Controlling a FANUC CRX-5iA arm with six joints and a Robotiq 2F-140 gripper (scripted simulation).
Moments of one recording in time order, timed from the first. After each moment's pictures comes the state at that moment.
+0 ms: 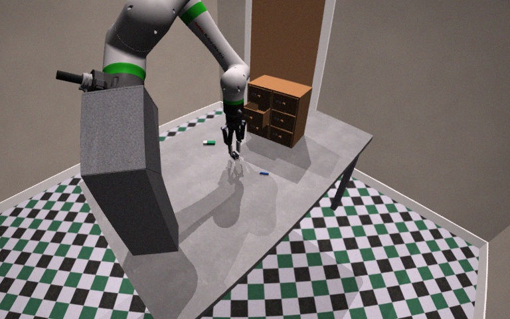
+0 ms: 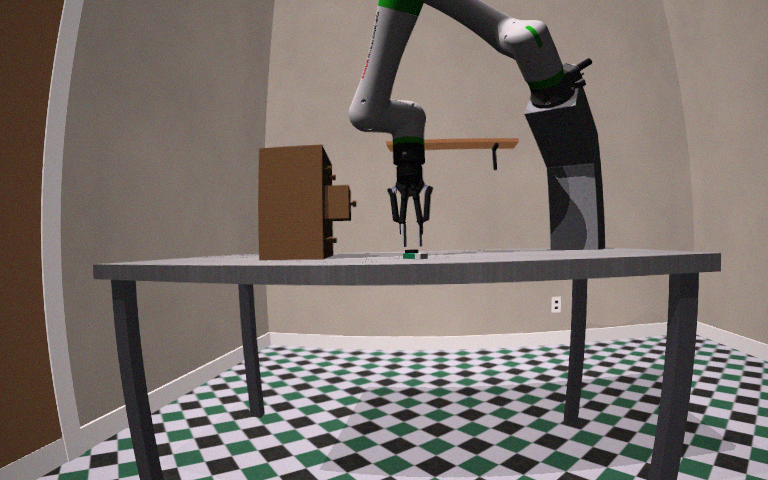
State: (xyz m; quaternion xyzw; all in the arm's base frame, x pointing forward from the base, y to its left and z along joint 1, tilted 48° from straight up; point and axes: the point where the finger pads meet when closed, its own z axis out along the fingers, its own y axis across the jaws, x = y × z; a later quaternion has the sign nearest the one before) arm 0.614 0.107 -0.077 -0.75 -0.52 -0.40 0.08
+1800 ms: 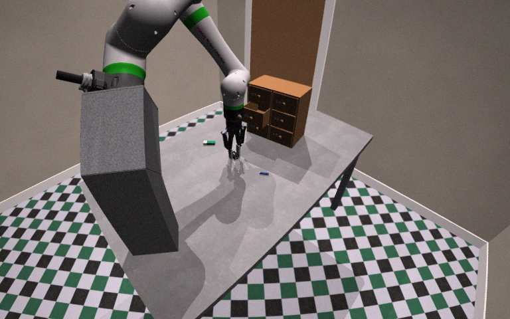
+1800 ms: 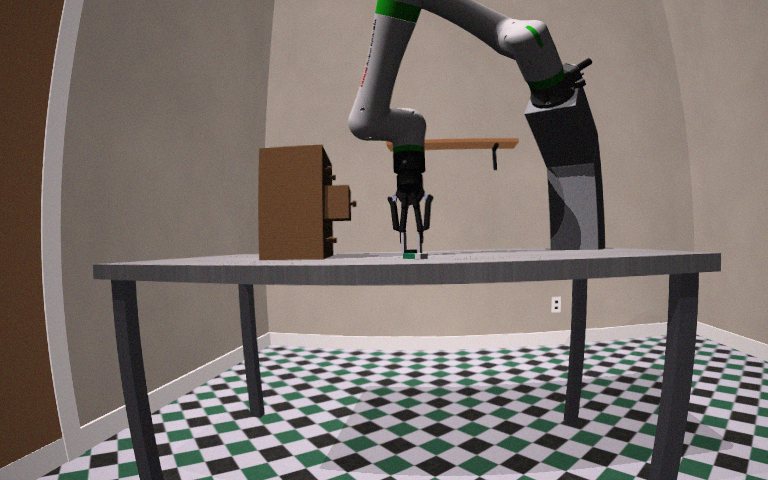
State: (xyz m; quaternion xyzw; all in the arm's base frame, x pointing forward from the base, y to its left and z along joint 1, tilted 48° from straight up) arm 0.627 0.120 -0.093 -0.75 -0.52 -0.40 0.08
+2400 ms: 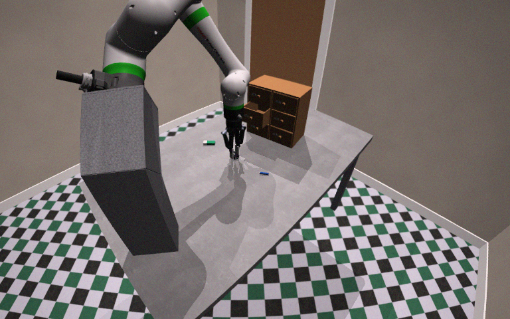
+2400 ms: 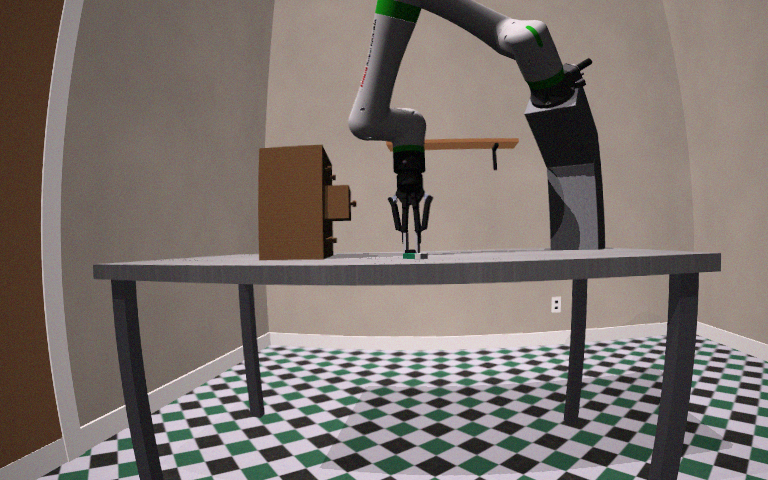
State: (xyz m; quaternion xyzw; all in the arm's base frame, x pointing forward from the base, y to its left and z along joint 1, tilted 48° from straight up) arm 0.627 0.120 -0.093 -0.75 -0.52 -0.40 0.08
